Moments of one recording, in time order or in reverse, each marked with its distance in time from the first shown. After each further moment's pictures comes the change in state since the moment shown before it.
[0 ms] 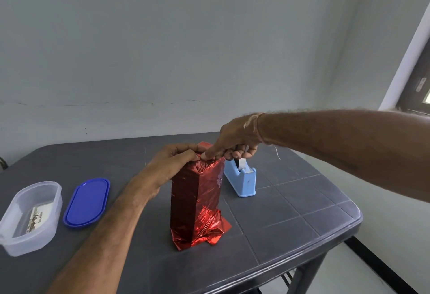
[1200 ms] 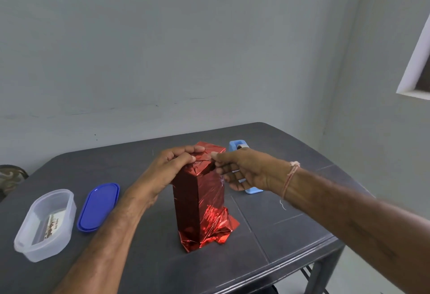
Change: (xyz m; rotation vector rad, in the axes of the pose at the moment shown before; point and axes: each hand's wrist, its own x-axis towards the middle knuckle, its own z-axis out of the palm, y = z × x) left_hand -0.004 -0.005 -0.001 0.016 0.003 0.005; right_hand -0.005 0.049 0.068 1.163 -0.102 -0.069
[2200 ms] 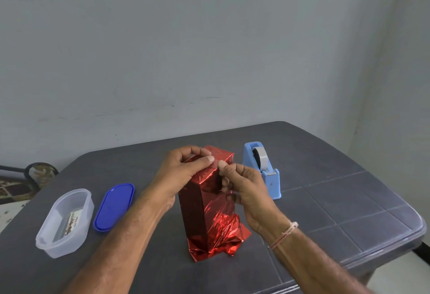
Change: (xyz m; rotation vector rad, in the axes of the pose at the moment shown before) left_hand 0.017 0.003 0.021 -0.089 0.241 -0.016; right_hand 0.024 0.055 0.030 0.395 0.090 -0.498
